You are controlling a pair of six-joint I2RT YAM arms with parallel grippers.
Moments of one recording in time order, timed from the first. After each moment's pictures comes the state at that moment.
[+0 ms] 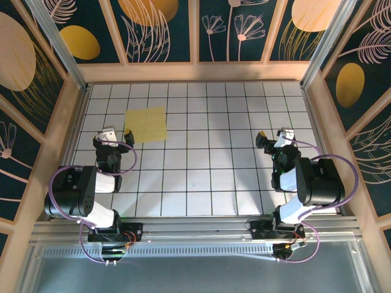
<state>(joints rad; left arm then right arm) 0.00 1.48 0.24 1.11 -0.15 -0.08 -0.05 1.52 0.20 1.18 -0.07 0.13</state>
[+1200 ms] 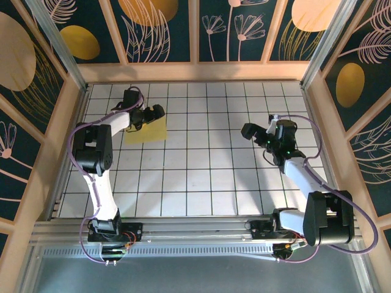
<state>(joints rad) -0.12 2.06 1.39 -0.25 0.32 -0.54 0.08 1.21 0.61 0.06 -0.36 0.52</state>
